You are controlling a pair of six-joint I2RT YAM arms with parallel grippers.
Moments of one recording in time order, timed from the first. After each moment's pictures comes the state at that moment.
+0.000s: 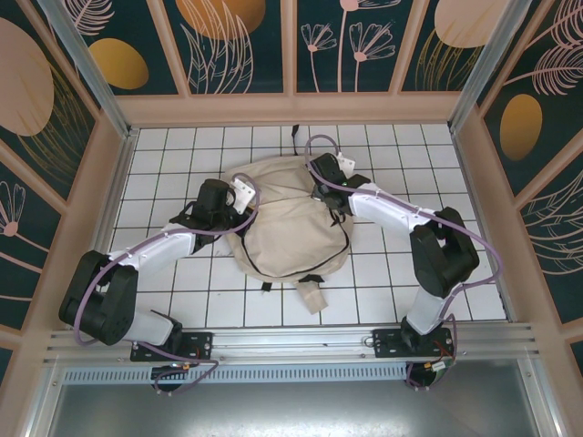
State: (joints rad) left arm -0.43 1.43 0.75 -0.03 0.24 0.11; right arm 0.63 1.74 1.25 -0.46 0.41 0.81
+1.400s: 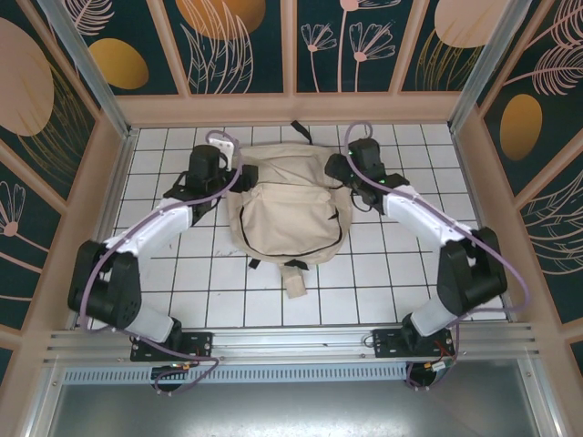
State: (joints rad) left arm -0.35 1.49 1.02 -0.03 0.03 -0.21; right arm 0.44 1.53 1.14 -0.25 0.15 0.69
